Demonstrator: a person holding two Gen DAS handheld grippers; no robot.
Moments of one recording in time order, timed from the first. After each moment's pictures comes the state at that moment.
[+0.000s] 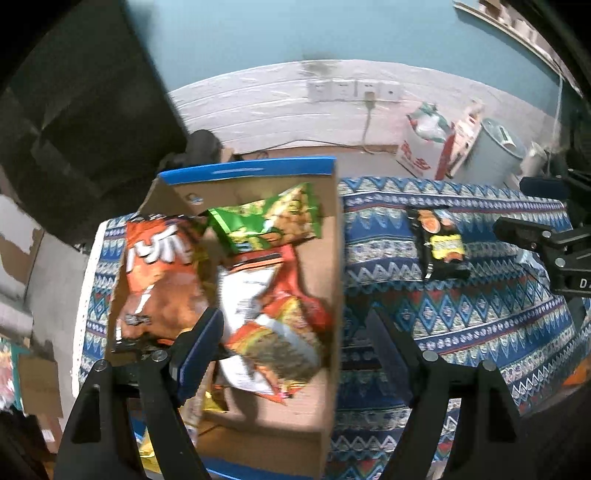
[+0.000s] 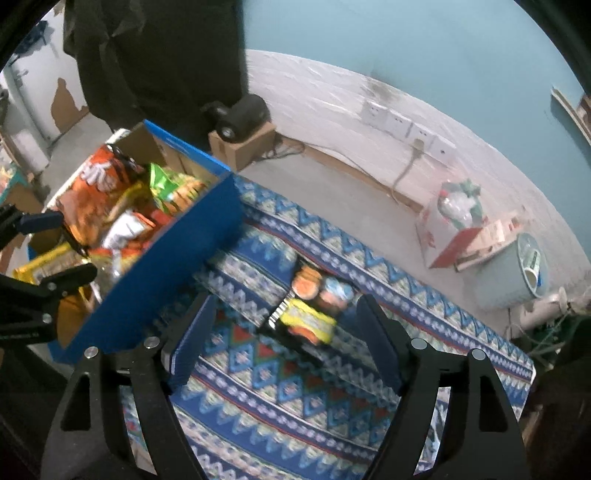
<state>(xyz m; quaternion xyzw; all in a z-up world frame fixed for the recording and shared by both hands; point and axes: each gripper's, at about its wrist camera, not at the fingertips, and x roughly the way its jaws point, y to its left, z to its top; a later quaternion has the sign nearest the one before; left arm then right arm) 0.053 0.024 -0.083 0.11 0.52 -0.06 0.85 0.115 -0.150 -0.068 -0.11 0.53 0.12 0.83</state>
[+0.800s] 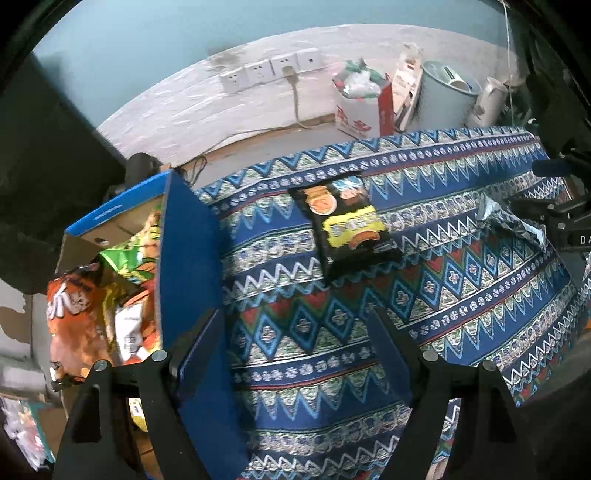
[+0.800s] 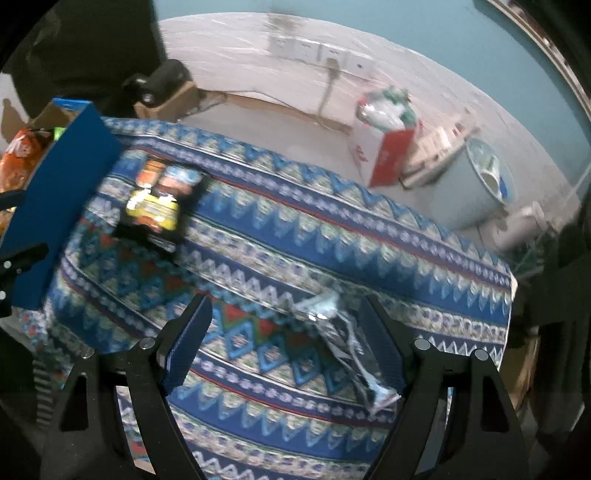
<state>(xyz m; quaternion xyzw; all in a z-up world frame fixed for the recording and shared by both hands) 0.049 -0.101 -0.124 0.19 0.54 -0.13 0.81 0.068 -0.315 -0.117 -0.07 0.60 0.02 0.80</state>
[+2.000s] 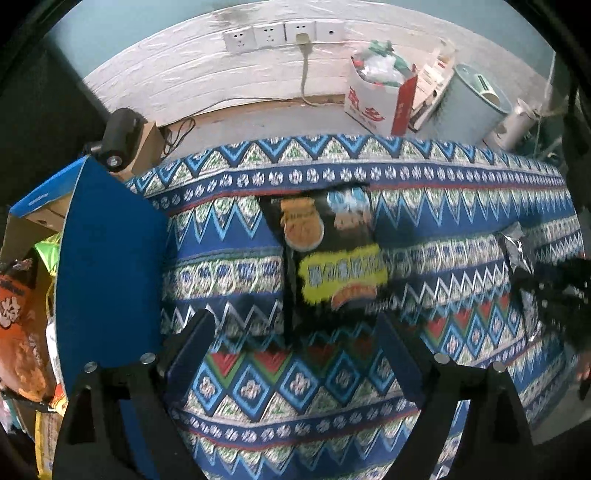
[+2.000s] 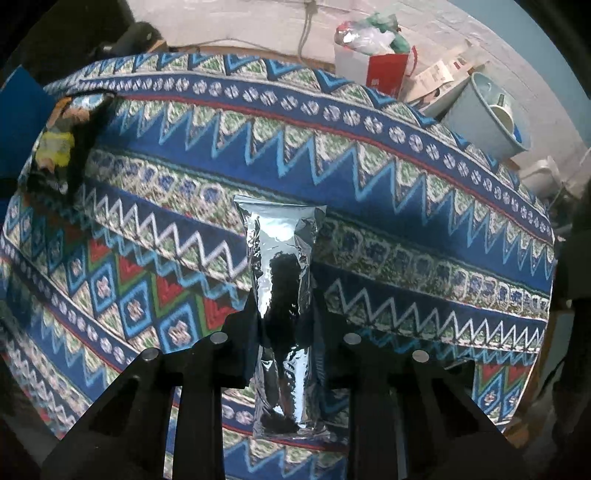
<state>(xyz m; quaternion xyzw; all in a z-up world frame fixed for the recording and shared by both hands) 0.128 -0.126 -0.182 0.11 0.60 -0.10 0.79 0.079 -0.366 -0.206 -0.04 0.64 0.01 0.77</state>
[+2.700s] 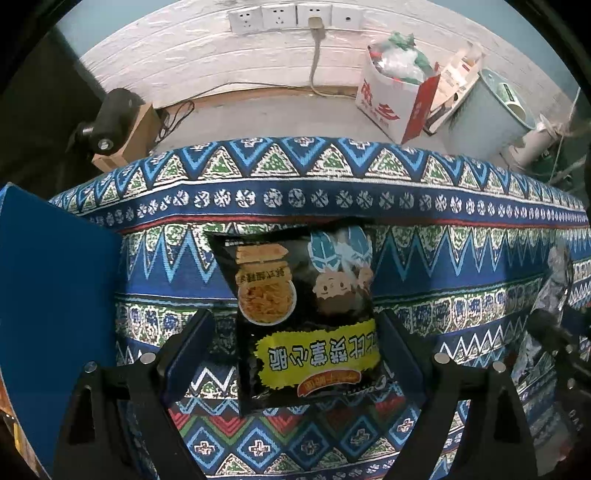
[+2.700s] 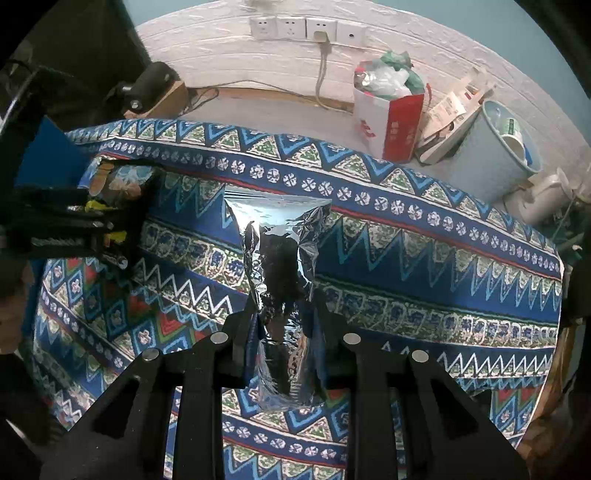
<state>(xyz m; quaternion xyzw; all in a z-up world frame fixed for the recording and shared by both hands) 0.167 -0.155 -0.223 0.08 0.62 -0.08 0.78 0.103 -0.332 -0.177 0.00 0.60 0.03 0.80</state>
